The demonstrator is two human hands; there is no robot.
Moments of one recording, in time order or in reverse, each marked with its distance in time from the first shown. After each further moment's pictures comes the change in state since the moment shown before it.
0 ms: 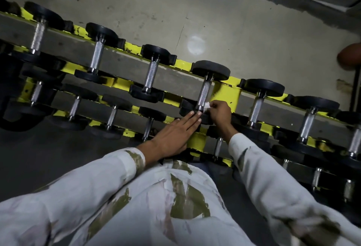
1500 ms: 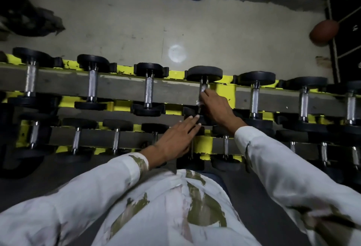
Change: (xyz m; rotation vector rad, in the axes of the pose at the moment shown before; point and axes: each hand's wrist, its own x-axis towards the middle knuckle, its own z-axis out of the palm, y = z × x) left_hand -0.014 -0.038 -0.017 0.075 -0.033 0.149; right_hand -0.021 -0.046 -0.012 -0.775 0.068 -0.618
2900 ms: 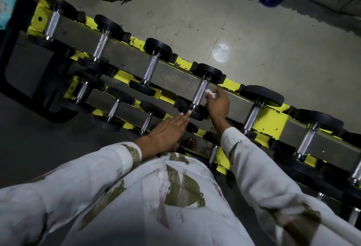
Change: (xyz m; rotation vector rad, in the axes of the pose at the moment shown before) left_hand -0.097 -0.093 -0.019 -0.074 -0.212 -0.401; right_hand 0.119 -0.144 0.052 0.844 0.183 0.574
